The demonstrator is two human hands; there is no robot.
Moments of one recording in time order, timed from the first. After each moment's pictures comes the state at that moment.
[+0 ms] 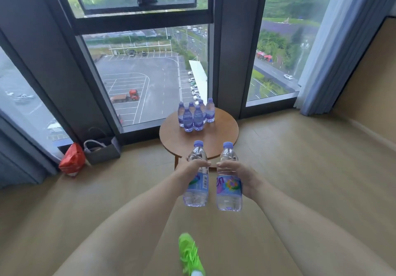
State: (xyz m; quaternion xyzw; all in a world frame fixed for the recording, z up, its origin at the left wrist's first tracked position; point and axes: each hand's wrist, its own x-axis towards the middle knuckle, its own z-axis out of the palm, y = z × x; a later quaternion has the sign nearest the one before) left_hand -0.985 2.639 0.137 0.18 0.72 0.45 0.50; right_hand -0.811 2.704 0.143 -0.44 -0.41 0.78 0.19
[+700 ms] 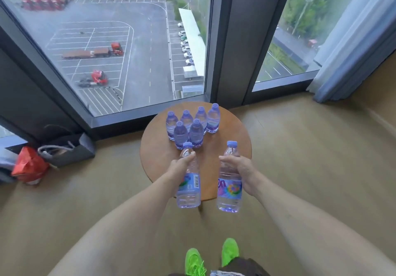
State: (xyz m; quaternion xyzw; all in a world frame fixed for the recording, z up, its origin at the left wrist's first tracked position) left_hand -1.200 2.968 0.038 0.06 0.71 0.43 0.56; right_hand -1.012 3.051 0.070 -0.55 -0.38 0.72 0.18
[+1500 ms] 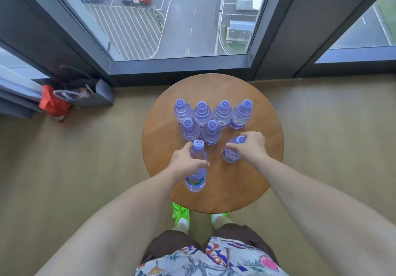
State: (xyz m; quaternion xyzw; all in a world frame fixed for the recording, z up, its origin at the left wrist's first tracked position) left_hand -1.253 3.097 -0.047 0.17 0.85 0.23 0.44; right_hand -1.116 3.270 -0.041 -0.55 -0.72 0.41 -0.09
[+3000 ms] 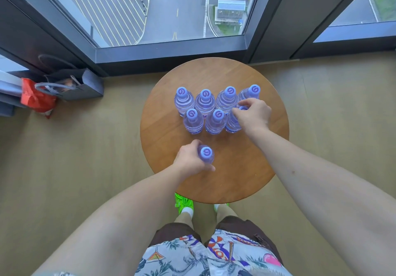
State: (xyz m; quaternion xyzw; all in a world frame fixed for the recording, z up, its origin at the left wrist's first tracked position) left_hand -1.263 3.088 -0.081 0.24 0.82 0.15 0.49; right_hand -1.171 3.279 -0.035 -0.63 -0.68 0.38 0.08
